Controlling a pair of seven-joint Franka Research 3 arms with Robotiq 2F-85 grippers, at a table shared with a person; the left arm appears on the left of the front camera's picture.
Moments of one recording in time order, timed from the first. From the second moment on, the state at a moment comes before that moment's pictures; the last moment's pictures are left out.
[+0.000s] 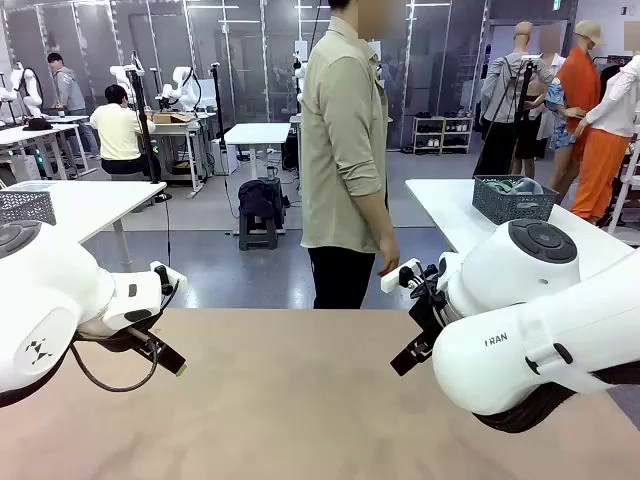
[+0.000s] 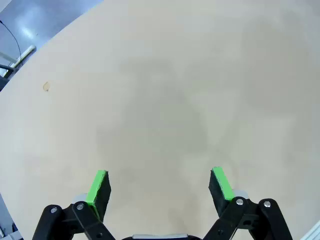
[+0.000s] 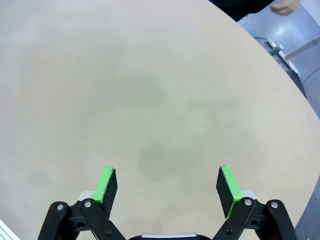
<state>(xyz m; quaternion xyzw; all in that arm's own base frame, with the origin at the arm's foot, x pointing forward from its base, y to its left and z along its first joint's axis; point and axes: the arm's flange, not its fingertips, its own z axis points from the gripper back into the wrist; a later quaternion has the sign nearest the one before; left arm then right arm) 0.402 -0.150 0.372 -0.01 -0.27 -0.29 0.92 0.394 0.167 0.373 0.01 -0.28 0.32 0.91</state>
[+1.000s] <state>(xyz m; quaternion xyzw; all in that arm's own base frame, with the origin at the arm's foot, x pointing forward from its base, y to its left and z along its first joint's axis) 0.402 -0.150 0.372 -0.01 -0.27 -0.29 0.92 0.394 0.167 0.373 0.01 -0.28 0.32 0.91</state>
